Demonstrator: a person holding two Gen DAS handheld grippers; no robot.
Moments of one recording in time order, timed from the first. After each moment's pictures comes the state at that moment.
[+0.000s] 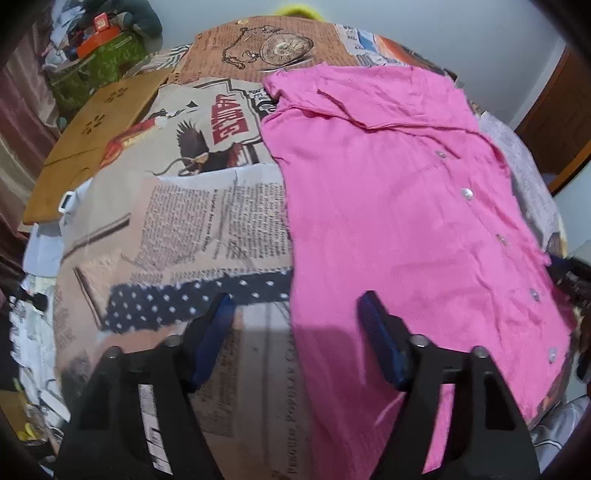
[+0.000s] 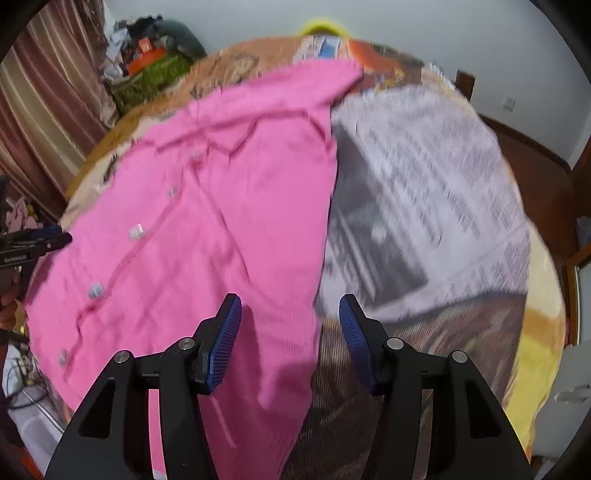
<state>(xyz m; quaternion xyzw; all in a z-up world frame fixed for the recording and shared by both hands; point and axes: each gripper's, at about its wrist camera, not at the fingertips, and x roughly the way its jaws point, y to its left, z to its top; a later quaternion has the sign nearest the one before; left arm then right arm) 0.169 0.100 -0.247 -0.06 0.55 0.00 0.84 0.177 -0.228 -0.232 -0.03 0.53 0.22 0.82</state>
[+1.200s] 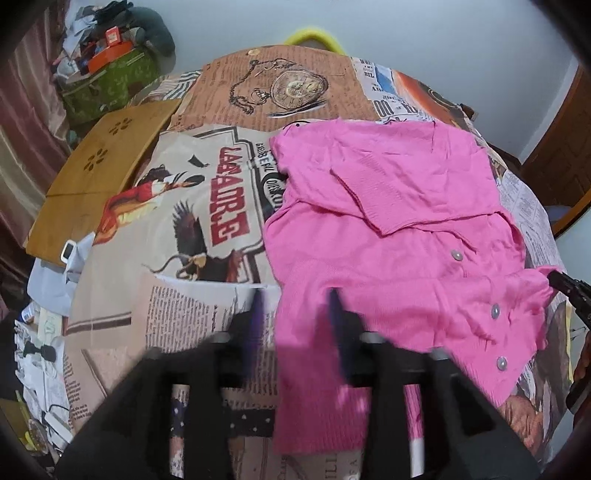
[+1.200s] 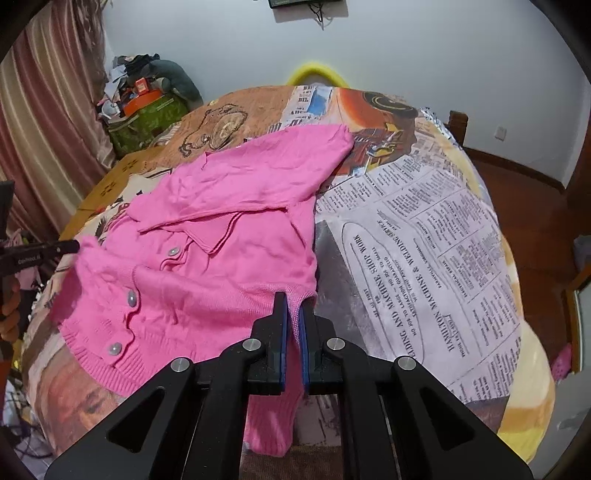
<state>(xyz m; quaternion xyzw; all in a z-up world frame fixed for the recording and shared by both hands) 0.252 0.109 -0.219 -0.06 0.51 0.04 0.86 0.228 -0.227 -0.196 0.00 0.45 0.21 0.87</state>
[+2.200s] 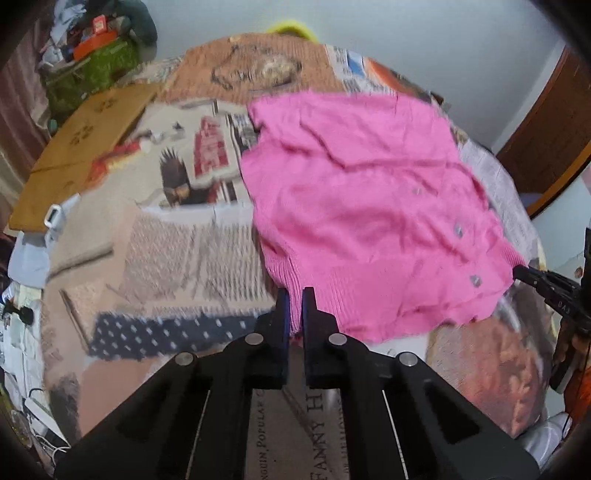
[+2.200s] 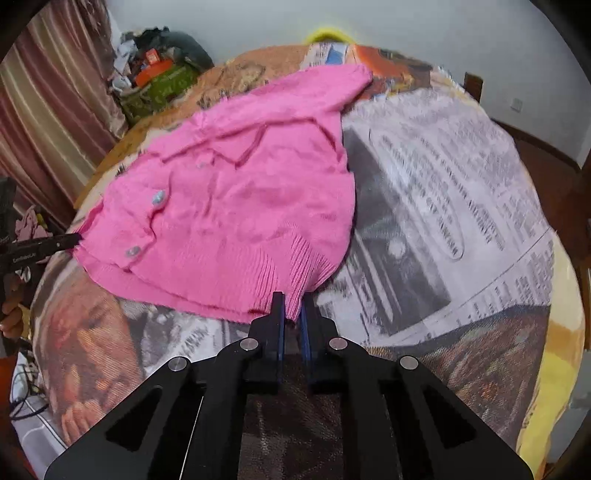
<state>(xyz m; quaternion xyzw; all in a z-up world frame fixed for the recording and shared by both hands) 0.188 0.096 -0.220 -0.08 0.51 -0.01 0.86 0.185 -0.228 -0.218 0.00 0.48 0.24 0.84</state>
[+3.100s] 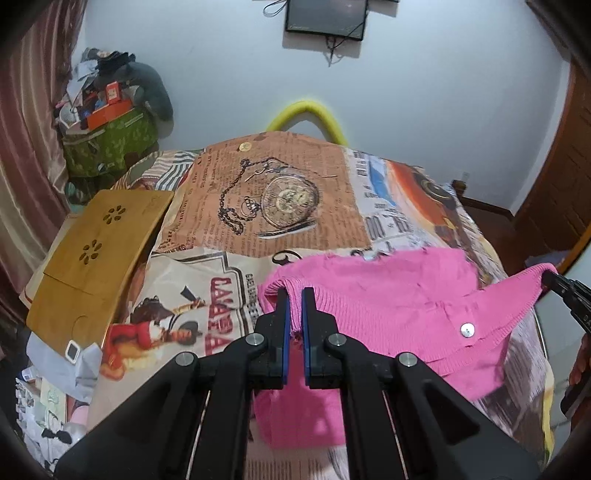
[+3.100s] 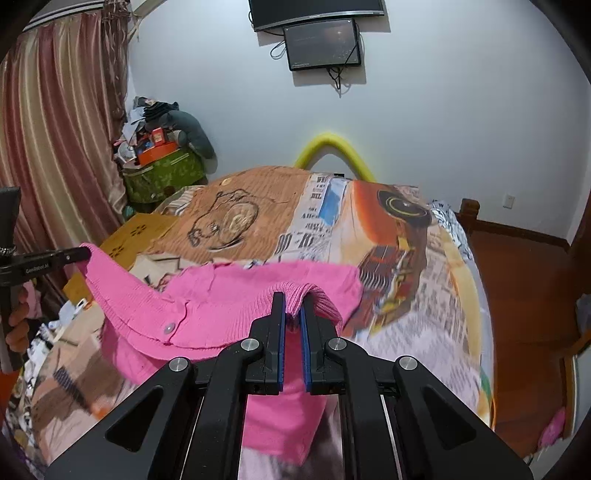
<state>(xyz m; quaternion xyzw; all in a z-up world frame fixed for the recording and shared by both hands) 0.370 0.119 -0.135 -0.06 0.40 0.05 0.91 0.320 -0.205 -0.111 -0.01 0.33 0.23 0.91</state>
